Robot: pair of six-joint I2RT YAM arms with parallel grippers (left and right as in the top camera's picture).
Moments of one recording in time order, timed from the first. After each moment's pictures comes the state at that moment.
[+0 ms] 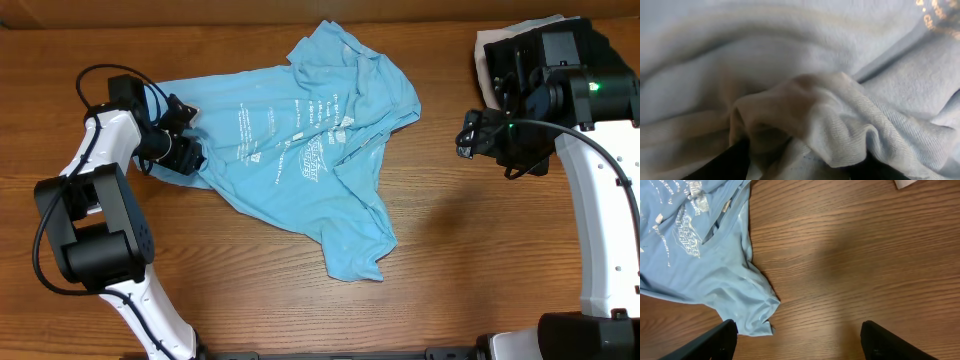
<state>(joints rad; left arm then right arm) 0.24 2.10 1.49 -0.80 0.26 0.63 0.05 1.61 1.79 -1.55 -0.09 0.28</state>
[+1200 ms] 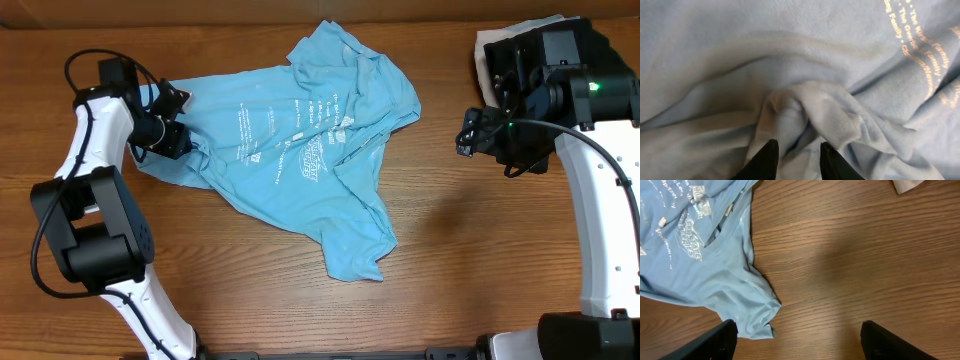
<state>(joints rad) 0.24 2.10 1.61 -0.91 0.26 0.58 0.05 1.61 1.79 -1.54 -0.09 0.28</state>
